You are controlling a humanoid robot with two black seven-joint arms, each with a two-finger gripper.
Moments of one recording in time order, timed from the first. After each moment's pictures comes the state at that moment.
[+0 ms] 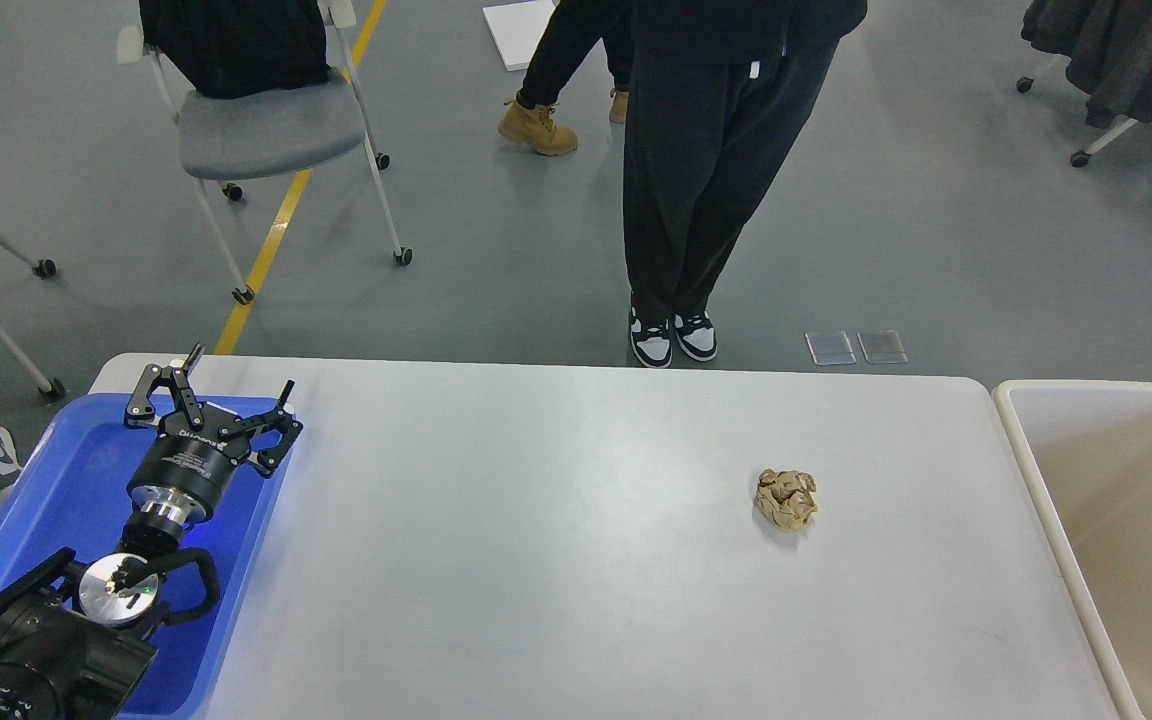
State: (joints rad) left arm -0.51 0.28 -1.02 -0.34 -0.23 -0.79 -0.19; right arm 0.66 -0.51 -0.53 0.03 -0.27 -0.09 0.05
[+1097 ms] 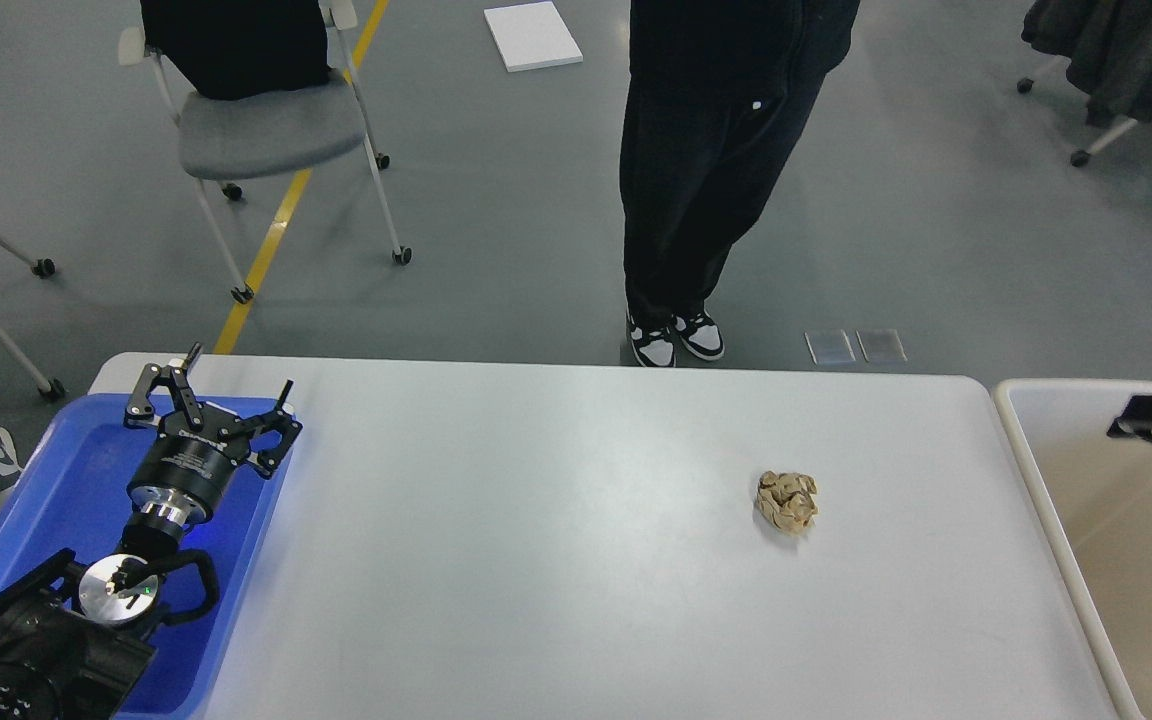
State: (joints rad) left arm -0.51 0.28 -1.02 -0.34 -0.22 -0.79 -0.19; right arm 1.14 -1.11 -0.24 1.08 -0.68 0.28 -0.02
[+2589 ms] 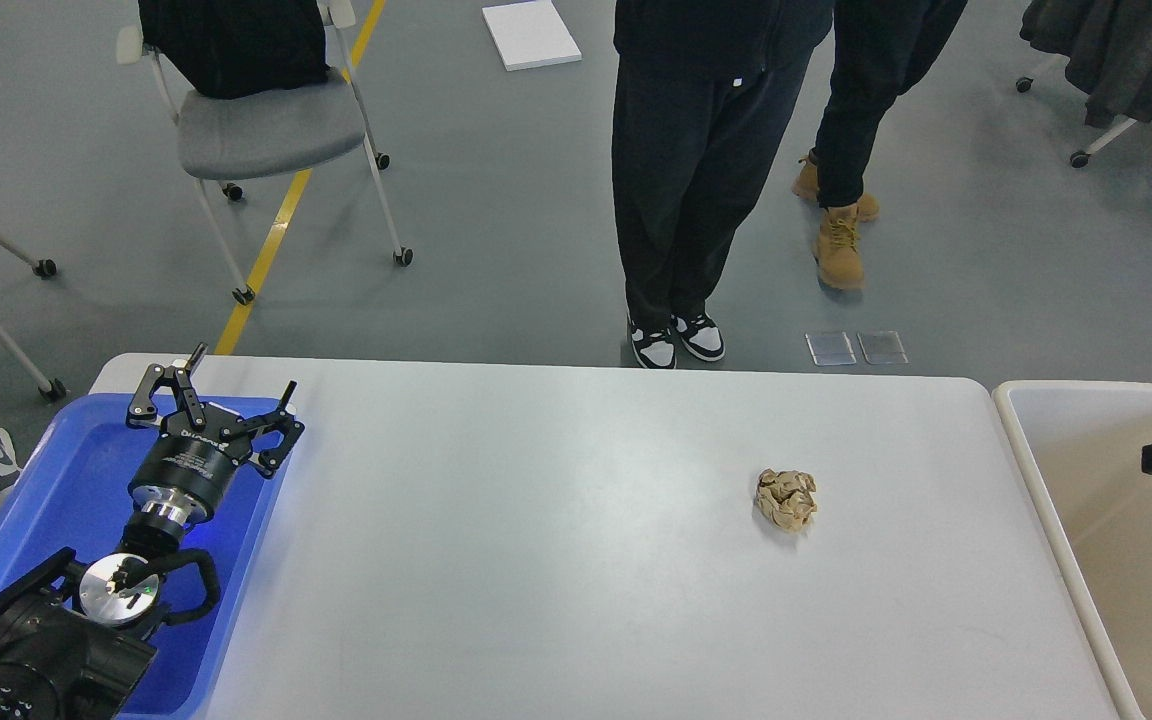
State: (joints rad) left arm -0.51 0.28 -1.02 -0.34 -0.22 -0.79 -0.19; right arm 1.55 -1.42 -0.32 1.44 -0.86 0.77 -0.08
